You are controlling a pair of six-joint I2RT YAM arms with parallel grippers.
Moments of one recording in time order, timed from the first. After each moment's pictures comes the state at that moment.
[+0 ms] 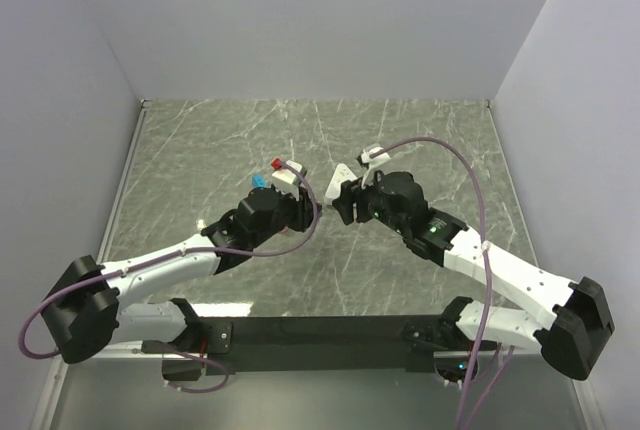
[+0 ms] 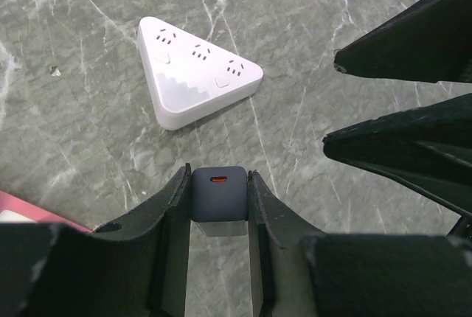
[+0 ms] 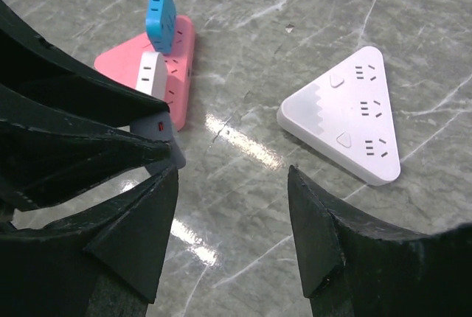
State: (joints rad) left arm -0.86 1.20 0.66 0.26 -0.13 -0.35; right arm 0.77 1.07 0.78 -0.09 0.09 0.24
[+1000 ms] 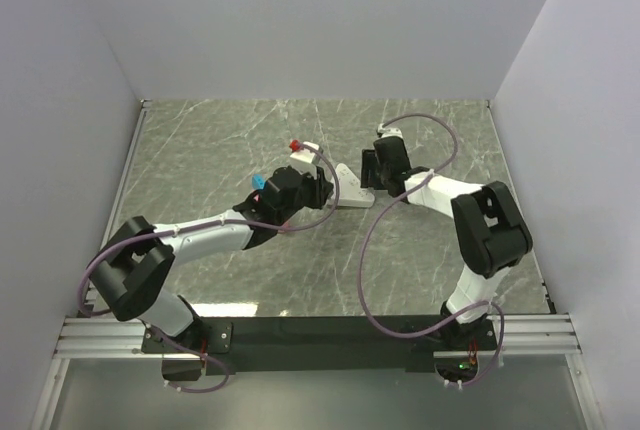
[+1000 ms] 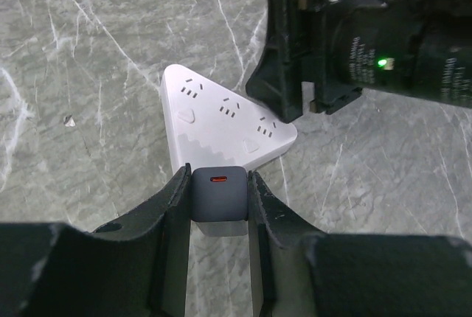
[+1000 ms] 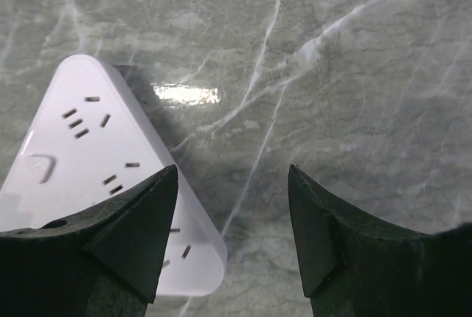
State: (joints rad) left arm -0.82 1.51 0.82 0.40 -0.18 -0.33; right arm 0.40 1.73 0.99 0.00 0.18 0.31
